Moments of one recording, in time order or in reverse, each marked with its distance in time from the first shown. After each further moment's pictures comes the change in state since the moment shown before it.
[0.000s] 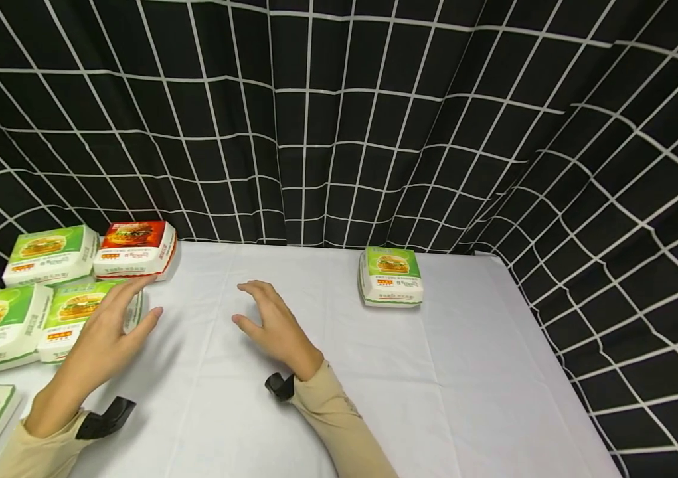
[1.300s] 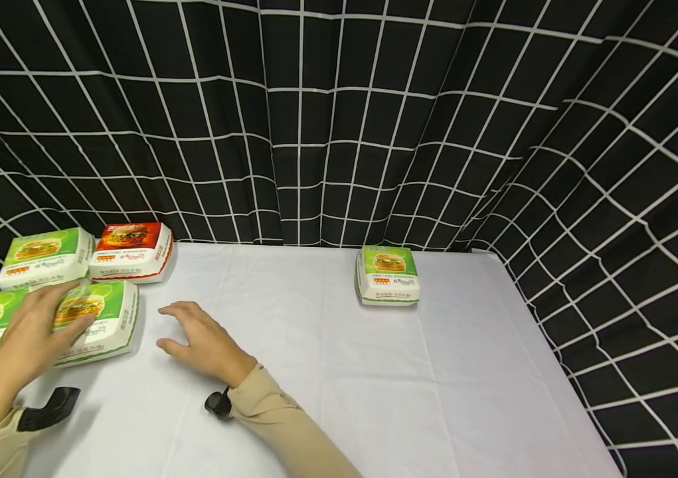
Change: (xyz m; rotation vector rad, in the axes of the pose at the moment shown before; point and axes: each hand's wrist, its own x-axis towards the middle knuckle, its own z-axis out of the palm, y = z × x) left_hand -0.005 -0.068 -0.052 0.168 -0.132 -0.220; right_hand 0.032 -0.039 0.077 -0.084 -0.154 -0.106
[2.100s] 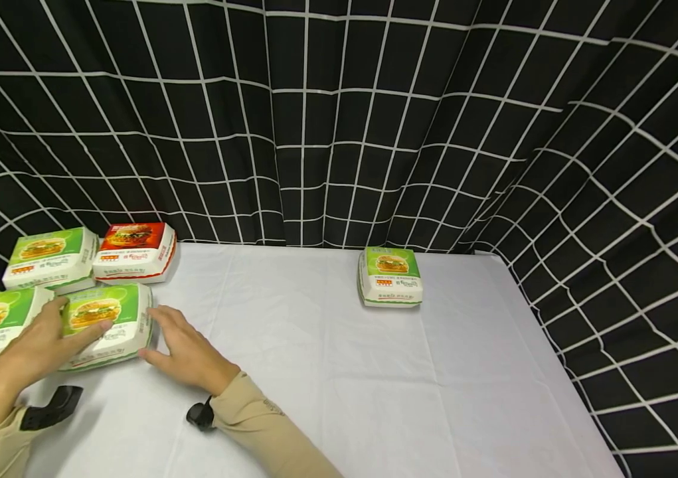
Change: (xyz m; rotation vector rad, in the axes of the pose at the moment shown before) left_hand 0.001 -0.003 -0.010 0.003 -0.335 -0.208; right_hand 0.010 -0.015 0.025 0.024 -0.037 -0.009
